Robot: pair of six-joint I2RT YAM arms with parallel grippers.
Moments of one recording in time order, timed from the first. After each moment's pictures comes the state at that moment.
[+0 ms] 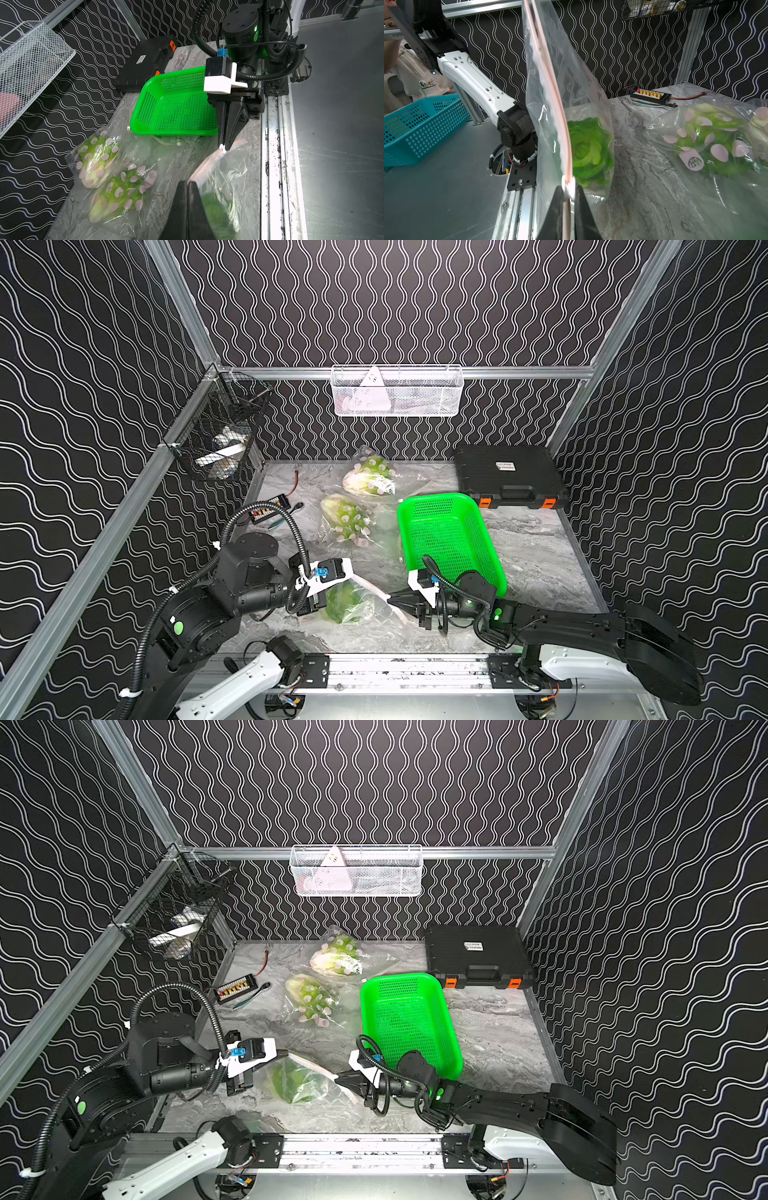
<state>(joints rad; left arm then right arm) -0.60 0.70 1.29 -1.11 0.36 0.60 1.11 1.14 0.38 0.66 -0.31 0.09</state>
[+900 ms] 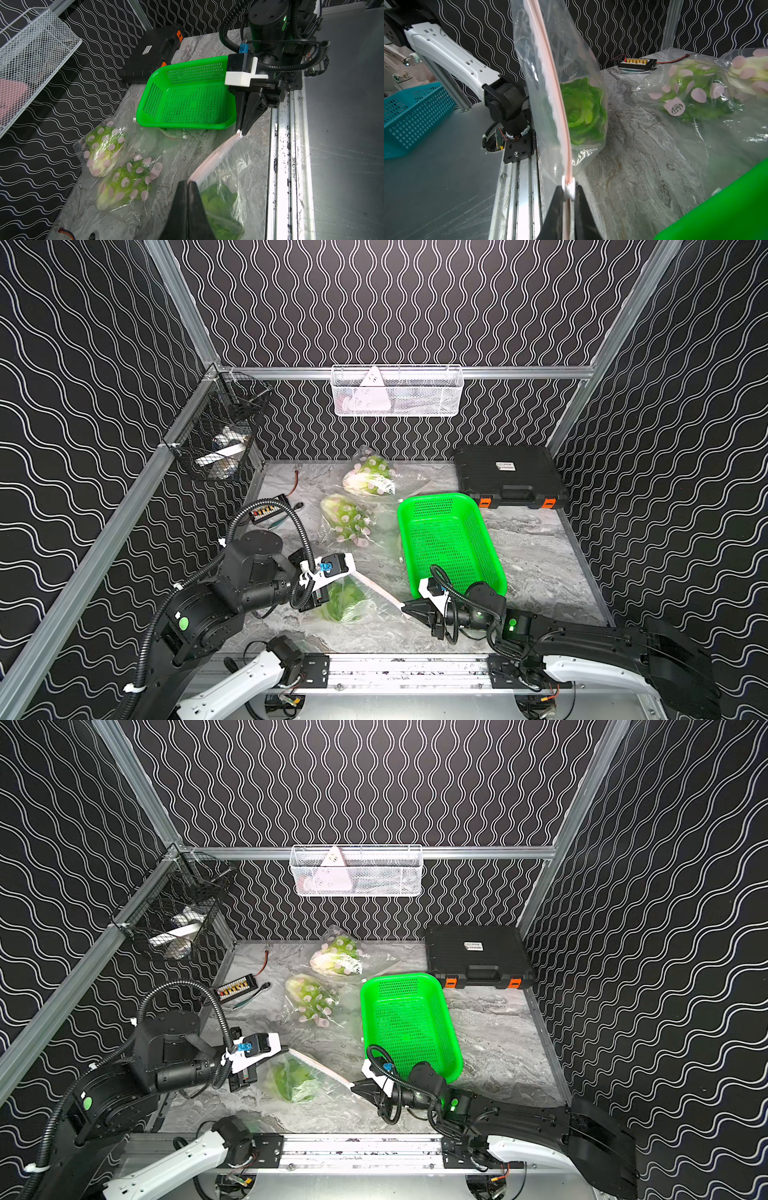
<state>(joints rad) -0.60 0.72 1.28 -1.10 0.31 0.59 1.13 0.99 0.27 0.50 -0.21 0.13</state>
